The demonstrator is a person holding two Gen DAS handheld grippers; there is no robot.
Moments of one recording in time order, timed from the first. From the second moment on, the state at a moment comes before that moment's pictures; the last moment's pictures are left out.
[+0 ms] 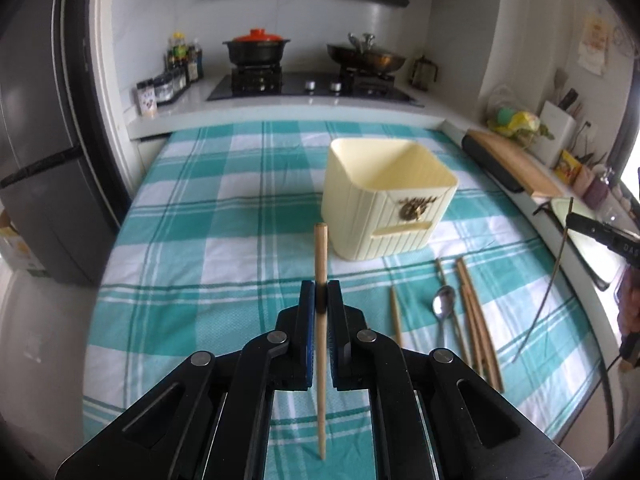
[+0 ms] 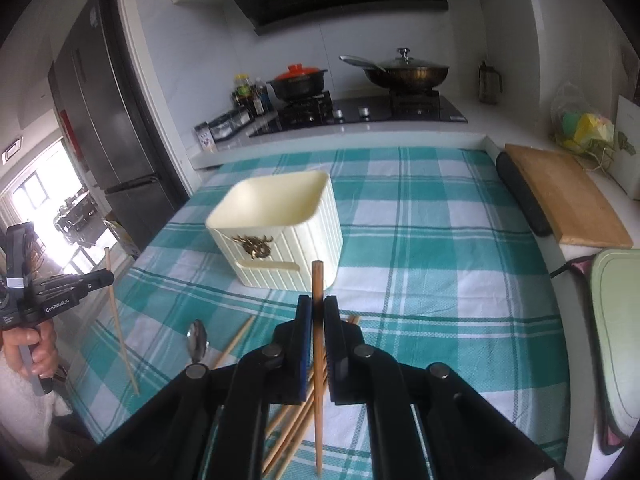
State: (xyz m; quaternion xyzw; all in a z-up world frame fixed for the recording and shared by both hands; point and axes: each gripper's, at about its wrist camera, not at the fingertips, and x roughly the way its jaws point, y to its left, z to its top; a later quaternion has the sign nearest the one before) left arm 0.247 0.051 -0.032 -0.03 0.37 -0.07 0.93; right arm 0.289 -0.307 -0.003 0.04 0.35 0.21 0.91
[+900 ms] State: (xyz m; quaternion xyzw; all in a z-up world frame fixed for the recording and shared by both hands) left arm 0.416 -0.002 0.070 -0.08 0.28 -0.07 0.95; right arm 0.431 -0.209 0.080 0.04 0.23 0.18 0.96
